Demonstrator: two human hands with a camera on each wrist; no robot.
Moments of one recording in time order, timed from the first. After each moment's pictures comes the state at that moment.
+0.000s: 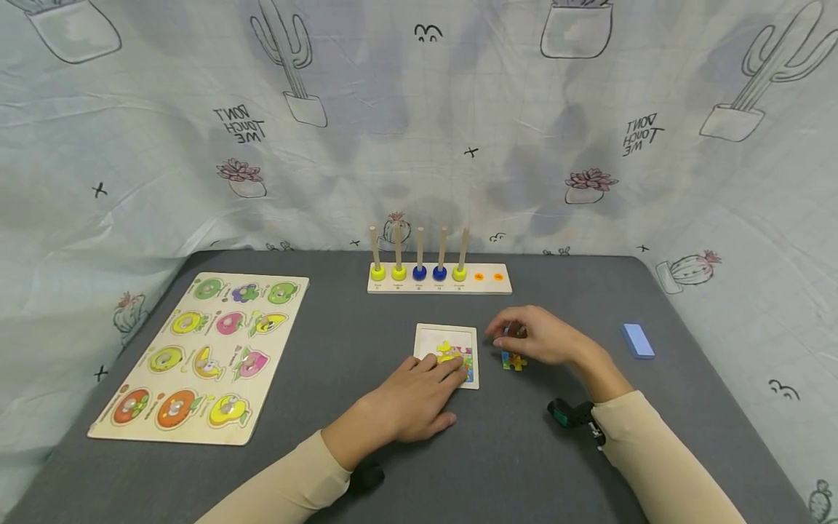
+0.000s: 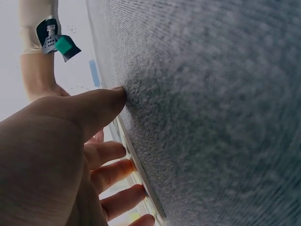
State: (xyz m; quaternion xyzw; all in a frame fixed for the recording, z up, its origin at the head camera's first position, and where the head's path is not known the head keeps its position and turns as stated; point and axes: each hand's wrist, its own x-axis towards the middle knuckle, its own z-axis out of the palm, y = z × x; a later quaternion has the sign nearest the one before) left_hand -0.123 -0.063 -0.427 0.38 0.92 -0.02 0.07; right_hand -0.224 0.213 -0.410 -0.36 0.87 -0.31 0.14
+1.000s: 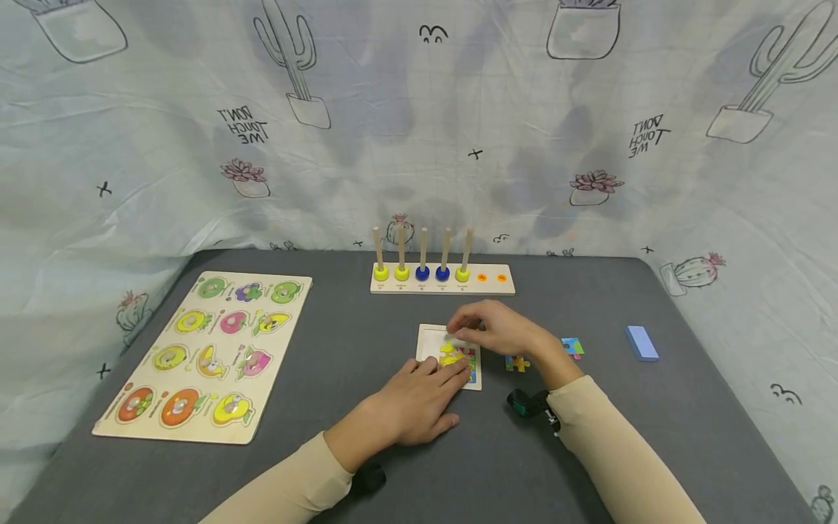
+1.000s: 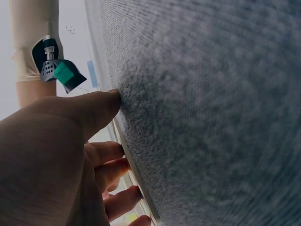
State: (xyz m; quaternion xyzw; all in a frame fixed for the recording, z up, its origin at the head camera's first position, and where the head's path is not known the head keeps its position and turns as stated) left_hand -0.122 -0.063 -0.430 0.38 0.92 -0.04 0.08; right_hand -0.237 0.149 -0.414 -0.38 0.85 -0.32 0.16
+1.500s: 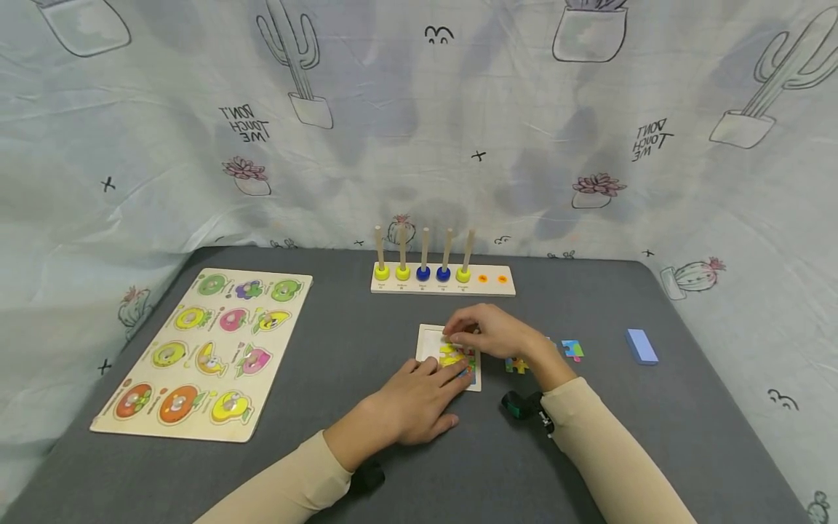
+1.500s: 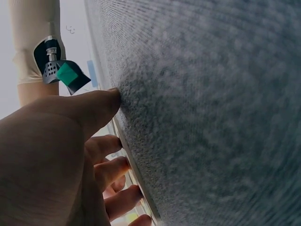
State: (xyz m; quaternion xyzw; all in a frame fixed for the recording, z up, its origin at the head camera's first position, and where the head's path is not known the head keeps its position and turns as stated) left_hand -0.123 -0.063 -0.428 0.37 0.92 -0.04 0.10; right_hand -0.239 0.141 -0.419 -0.38 0.84 -0.33 0.19
